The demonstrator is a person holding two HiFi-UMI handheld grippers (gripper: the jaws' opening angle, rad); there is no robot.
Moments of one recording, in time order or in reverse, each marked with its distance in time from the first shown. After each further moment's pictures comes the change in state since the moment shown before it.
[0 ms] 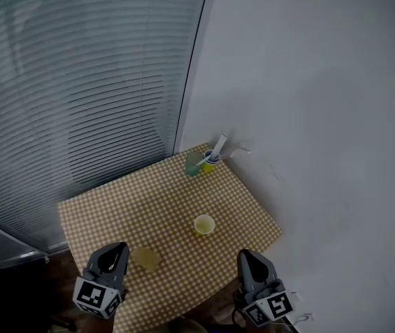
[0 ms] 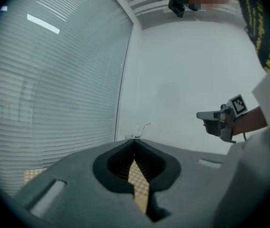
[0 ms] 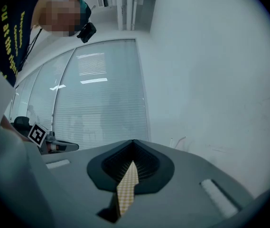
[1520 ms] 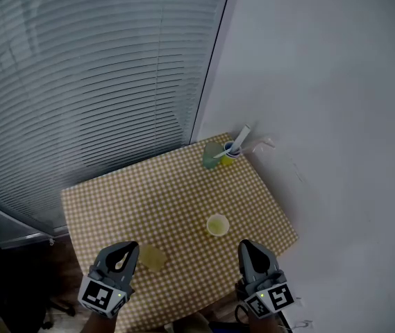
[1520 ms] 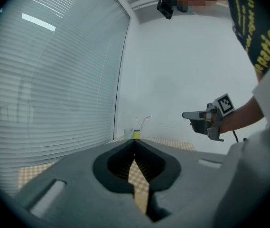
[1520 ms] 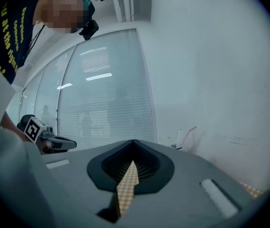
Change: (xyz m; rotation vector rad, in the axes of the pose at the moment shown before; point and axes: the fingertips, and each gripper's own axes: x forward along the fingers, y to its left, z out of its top) left arm 0.027 -0.005 -0.026 0.022 0.018 -0.009; right arm 0.063 -0.018 -0.047 0.008 0.066 0.114
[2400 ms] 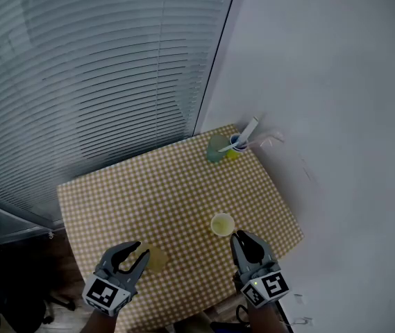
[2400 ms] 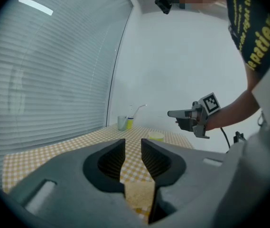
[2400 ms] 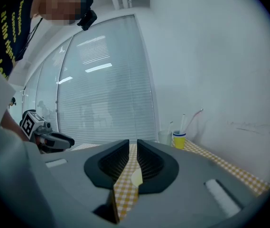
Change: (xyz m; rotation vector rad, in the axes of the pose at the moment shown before) left arm 0.022 -0.006 -0.050 -0.021 0.096 -0.106; right arm 0.043 -0.013 -0.058 0.017 0.114 0.037
